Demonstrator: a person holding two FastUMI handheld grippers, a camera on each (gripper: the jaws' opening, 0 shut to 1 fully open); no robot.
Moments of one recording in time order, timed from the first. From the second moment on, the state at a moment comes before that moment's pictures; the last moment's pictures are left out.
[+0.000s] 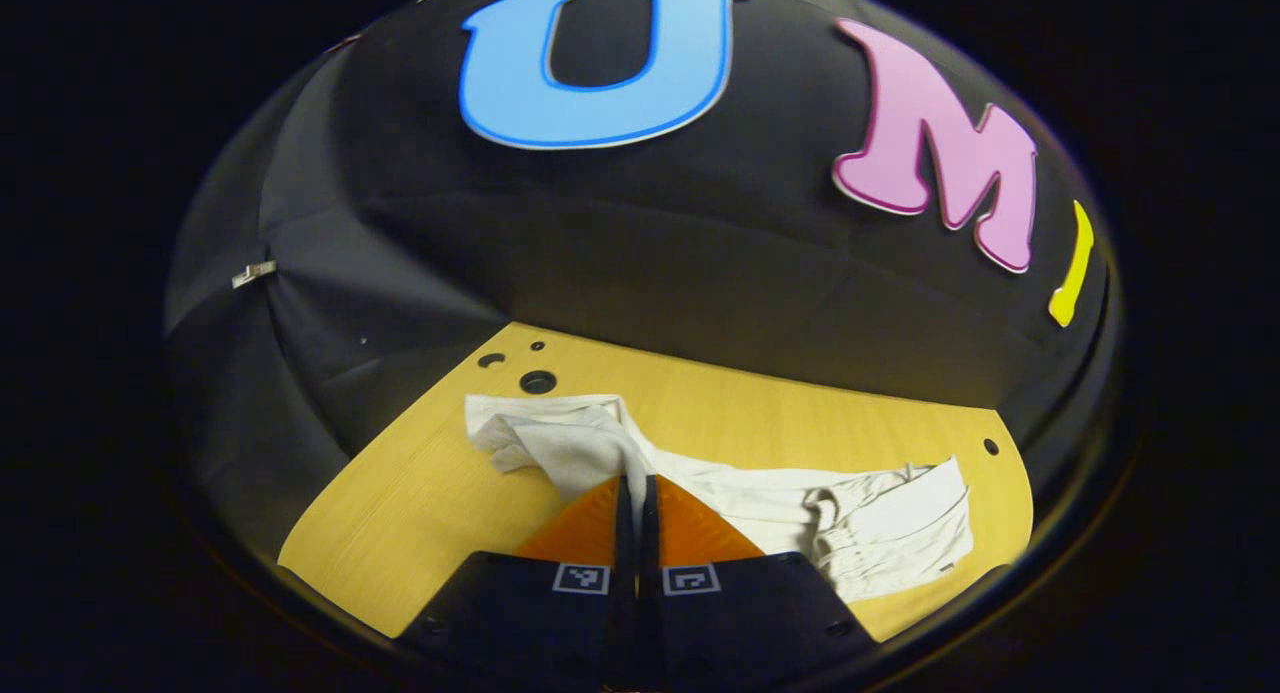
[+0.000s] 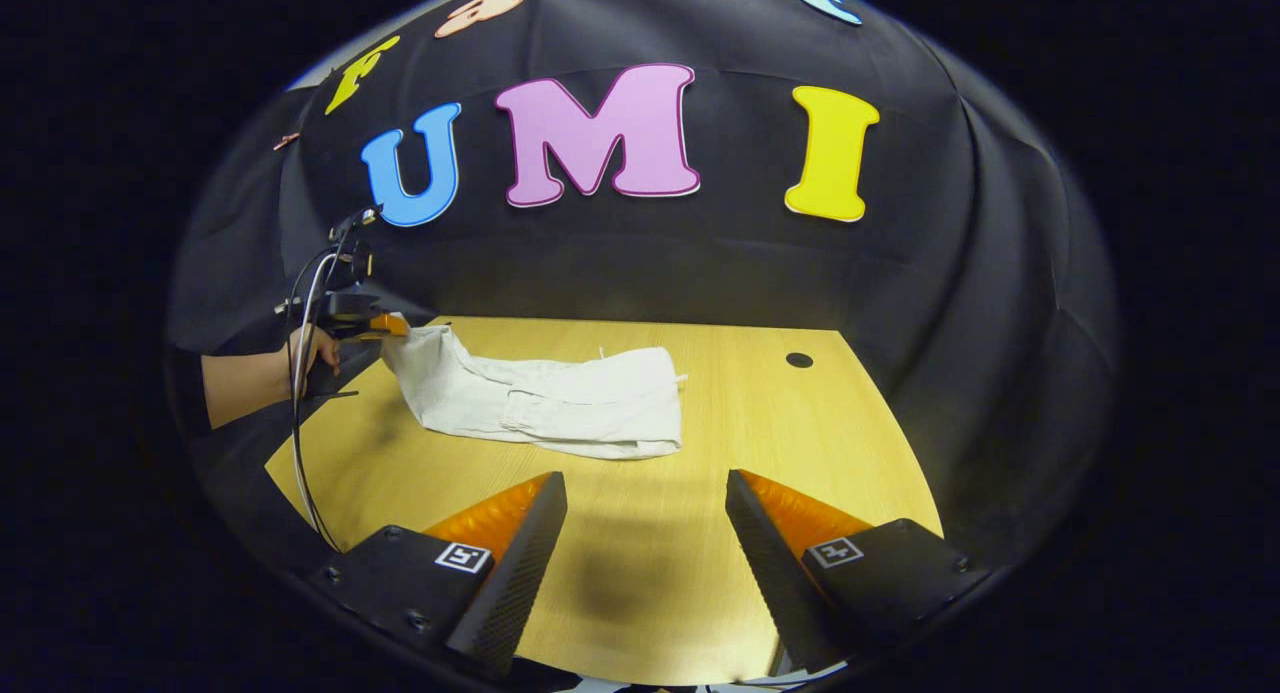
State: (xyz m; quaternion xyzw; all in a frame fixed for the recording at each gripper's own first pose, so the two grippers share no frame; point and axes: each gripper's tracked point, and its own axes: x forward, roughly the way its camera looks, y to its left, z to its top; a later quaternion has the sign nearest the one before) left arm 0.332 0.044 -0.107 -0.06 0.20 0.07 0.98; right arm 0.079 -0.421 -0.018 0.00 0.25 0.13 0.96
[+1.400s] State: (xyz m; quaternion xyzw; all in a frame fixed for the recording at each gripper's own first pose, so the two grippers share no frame) left arm 0.291 -0.346 -0.164 -0.02 0.26 -0.14 0.95; right arm 0.084 -0.549 -0.047 0.03 0.25 0.15 0.96
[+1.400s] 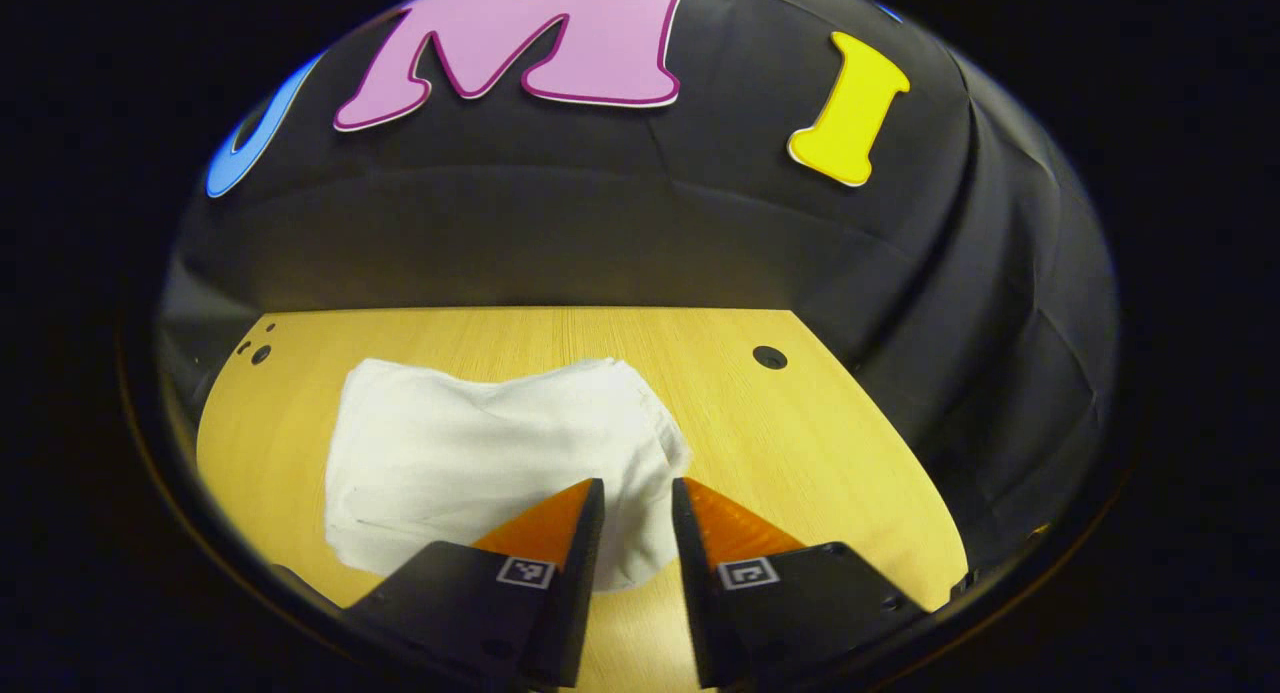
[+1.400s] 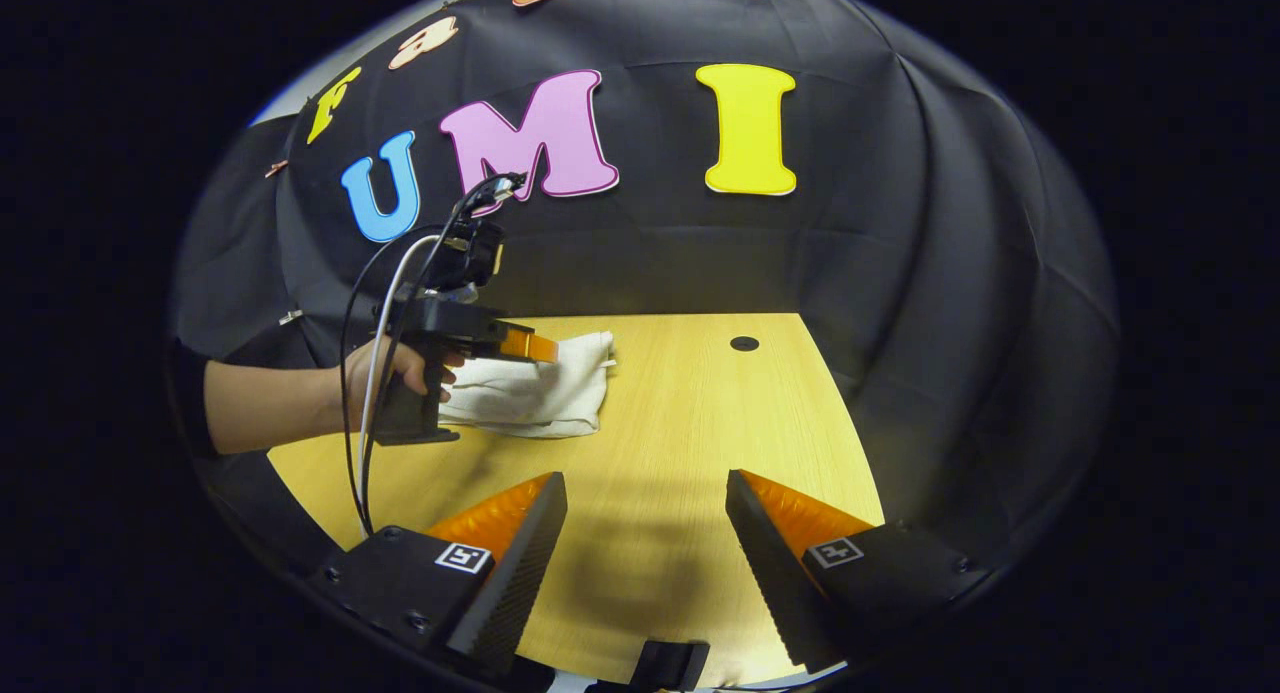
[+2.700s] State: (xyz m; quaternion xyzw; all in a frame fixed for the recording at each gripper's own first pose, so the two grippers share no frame) left arm -0.007 -0.034 -0.086 -0.06 0.09 0.00 0.99; right arm -0.015 -0.347 0.009 0.03 0.19 0.13 0.97
